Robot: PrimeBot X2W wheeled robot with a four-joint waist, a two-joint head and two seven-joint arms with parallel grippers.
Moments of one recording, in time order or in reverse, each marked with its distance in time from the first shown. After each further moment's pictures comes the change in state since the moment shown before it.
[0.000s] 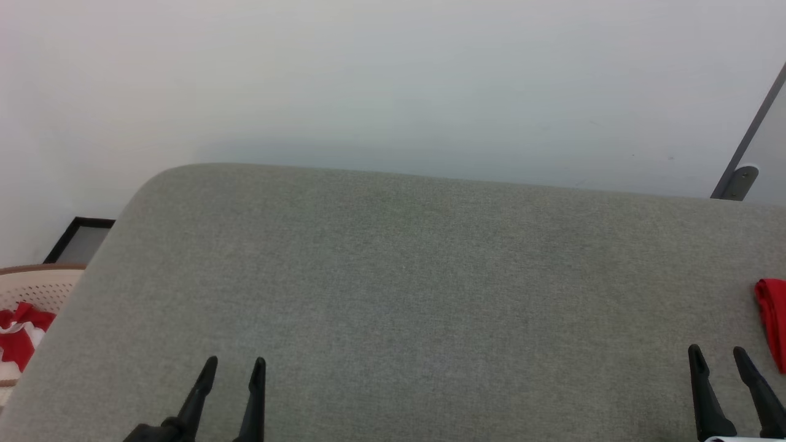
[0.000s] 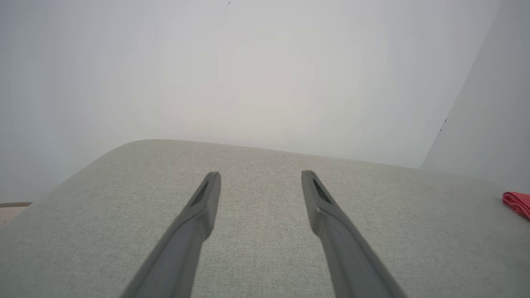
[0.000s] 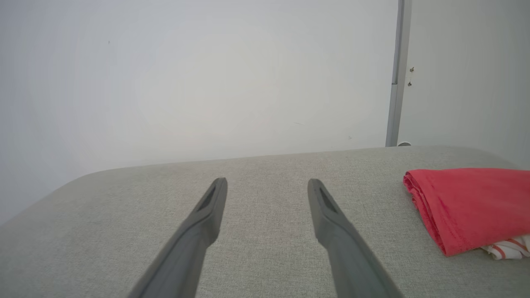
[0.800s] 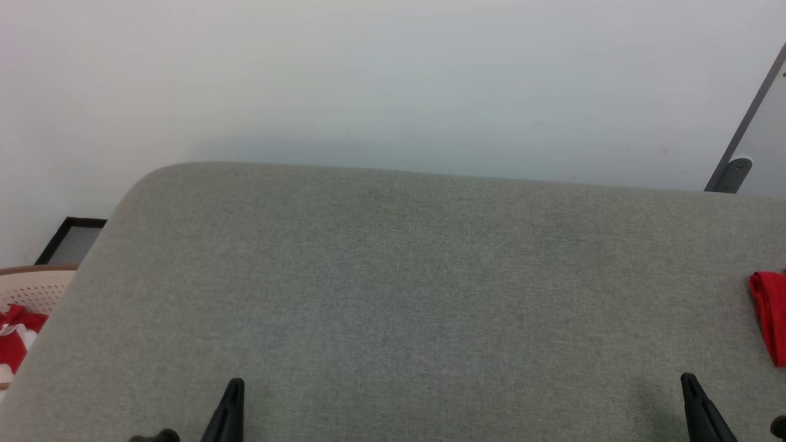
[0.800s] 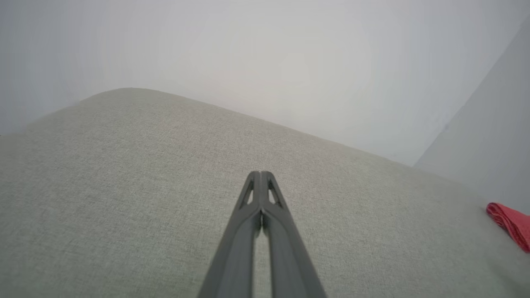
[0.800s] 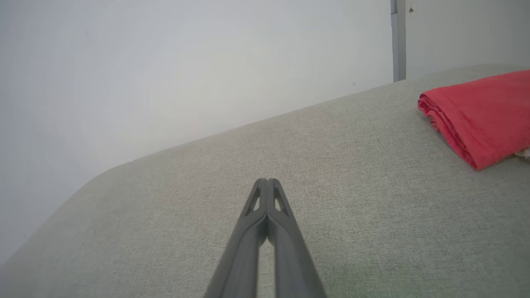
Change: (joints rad) left arm 0.015 -0.023 0.007 0.067 -0.130 0.000 0.034; right arm 0.014 0.053 0.036 0.068 0.120 0.000 0.040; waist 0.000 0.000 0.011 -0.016
